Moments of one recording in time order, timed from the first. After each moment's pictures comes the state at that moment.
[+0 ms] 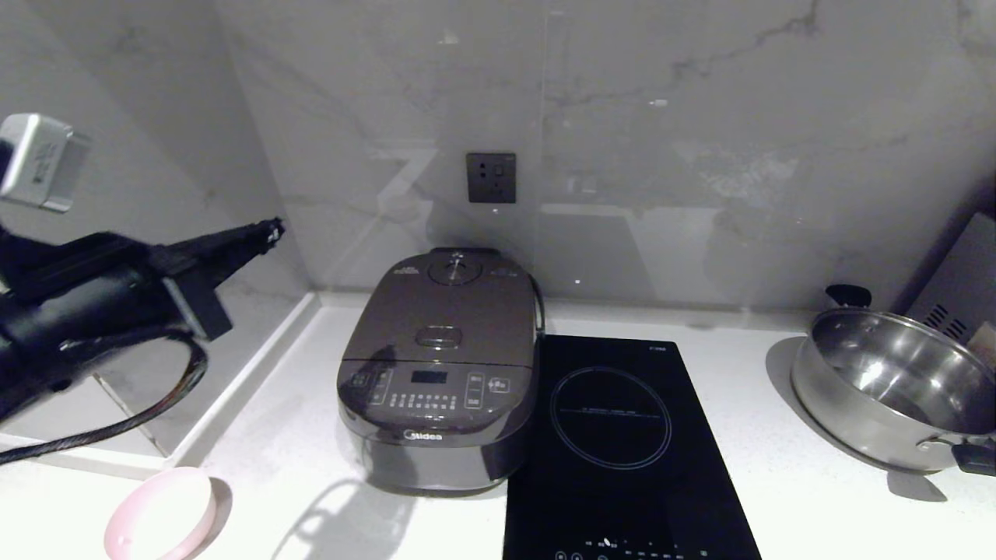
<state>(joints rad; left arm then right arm) -0.31 1.26 -0.65 -0.69 -0.16 -0.02 0.00 0.00 0.00 0.00 0.00 0.01</state>
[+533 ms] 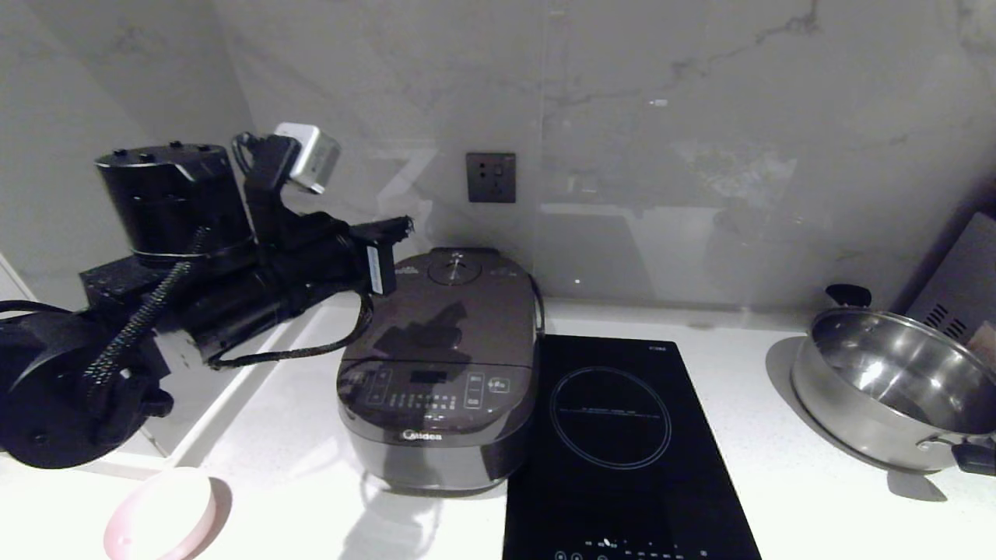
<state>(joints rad) -0.47 1.62 -0.89 -0.69 -0.02 0.03 0.00 0.00 0.00 0.00 0.00 0.01</state>
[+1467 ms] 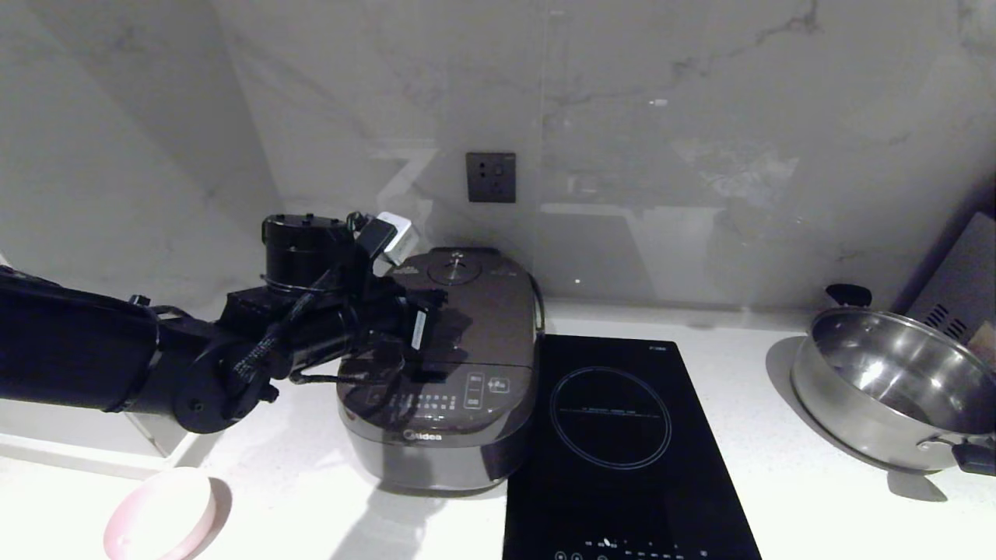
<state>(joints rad) -0.45 1.84 -0.94 -0.59 -0.11 0.13 0.00 0.00 0.00 0.00 0.00 0.01</state>
